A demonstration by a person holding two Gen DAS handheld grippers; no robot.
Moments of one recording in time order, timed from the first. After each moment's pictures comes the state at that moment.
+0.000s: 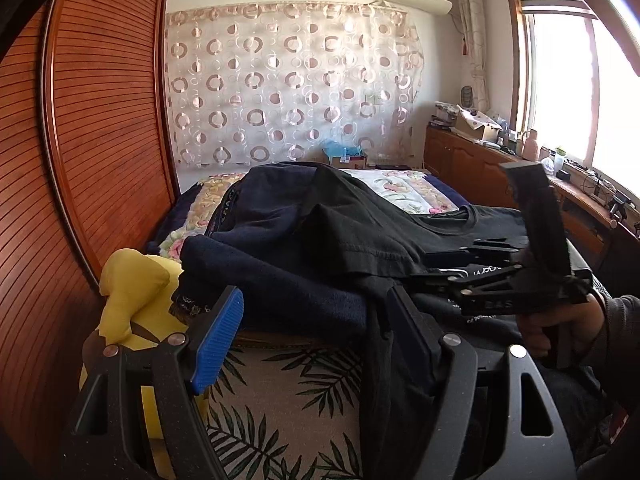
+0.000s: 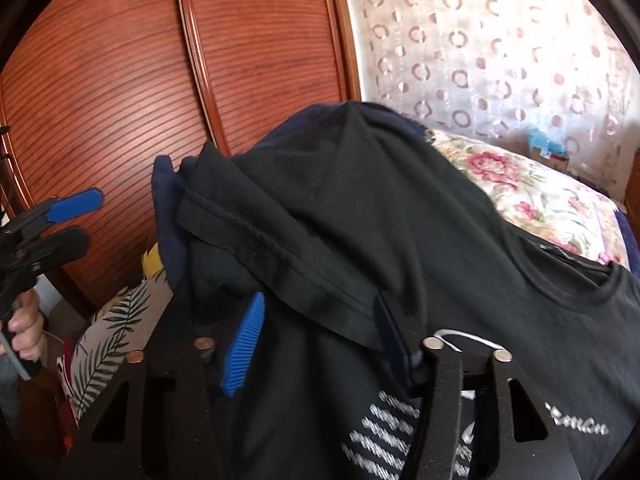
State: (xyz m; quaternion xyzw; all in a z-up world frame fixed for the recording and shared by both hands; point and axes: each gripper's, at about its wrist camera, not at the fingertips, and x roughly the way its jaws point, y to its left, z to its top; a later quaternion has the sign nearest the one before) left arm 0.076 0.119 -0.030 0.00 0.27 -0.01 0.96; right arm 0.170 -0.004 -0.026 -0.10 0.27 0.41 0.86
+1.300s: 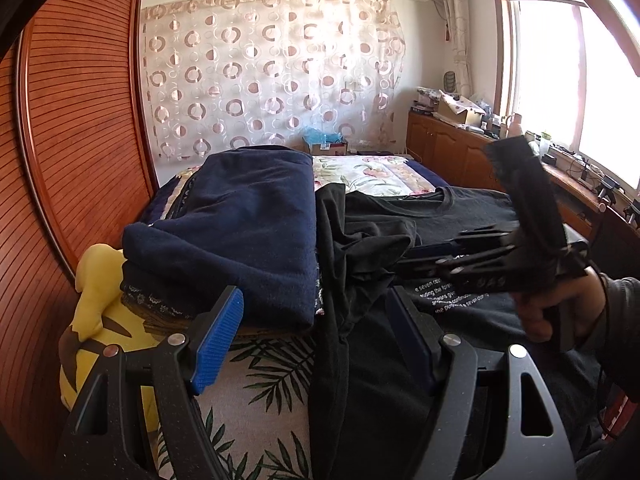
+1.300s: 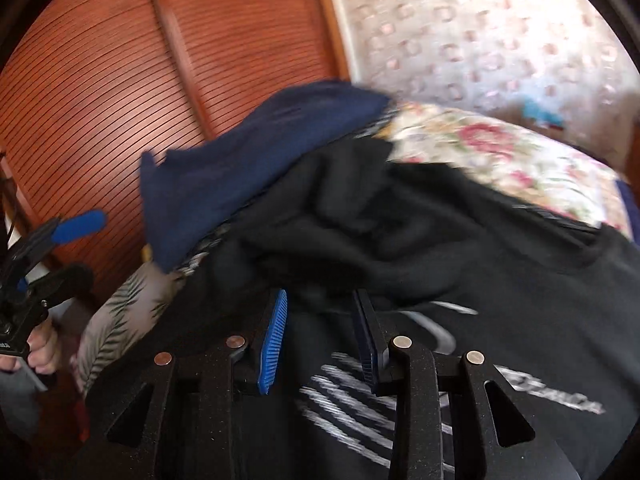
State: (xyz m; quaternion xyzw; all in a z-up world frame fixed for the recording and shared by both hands) left arm 0.078 0.099 -0.046 0.00 0.29 -0.04 0.96; right arm 0.162 -0.011 -0.078 -0.08 0.31 0.42 0.85
